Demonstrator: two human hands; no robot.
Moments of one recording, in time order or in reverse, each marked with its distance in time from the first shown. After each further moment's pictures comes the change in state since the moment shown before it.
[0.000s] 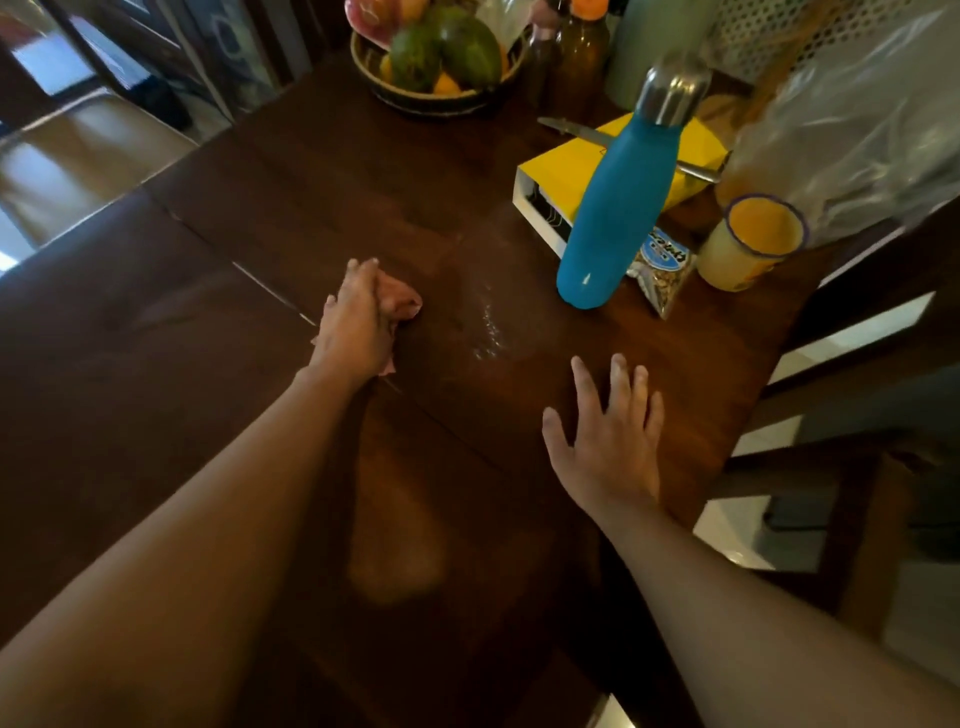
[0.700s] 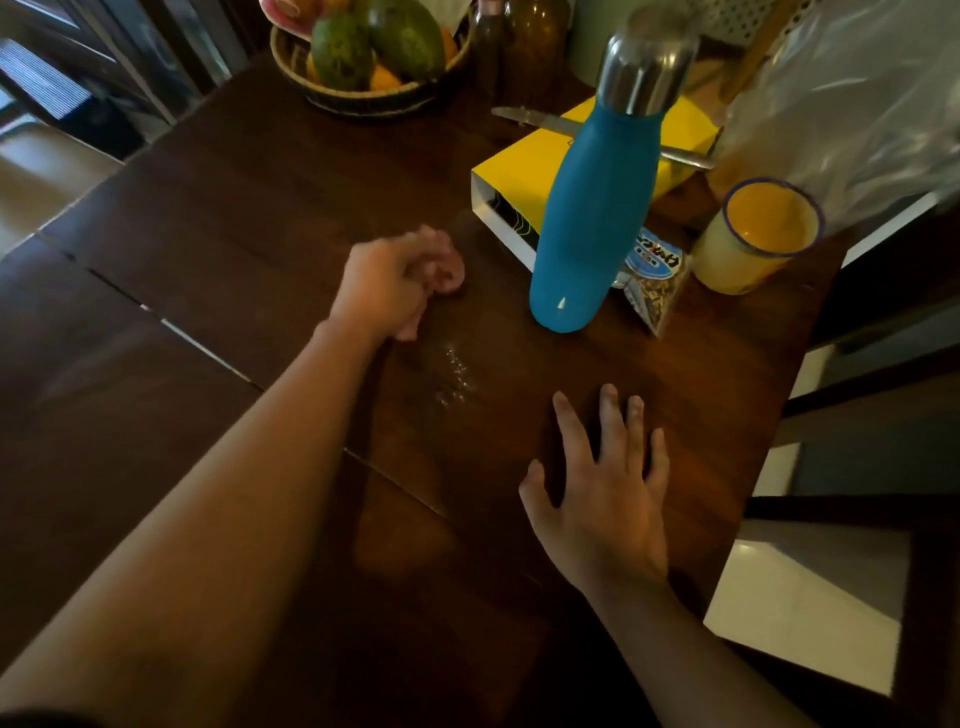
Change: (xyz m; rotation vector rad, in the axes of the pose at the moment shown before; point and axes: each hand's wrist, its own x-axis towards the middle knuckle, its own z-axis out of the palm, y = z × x) left_hand 0.088 0.080 0.027 -0.095 -0.084 0.172; right_hand 0.005 0.001 0.003 0.085 0.009 0.018
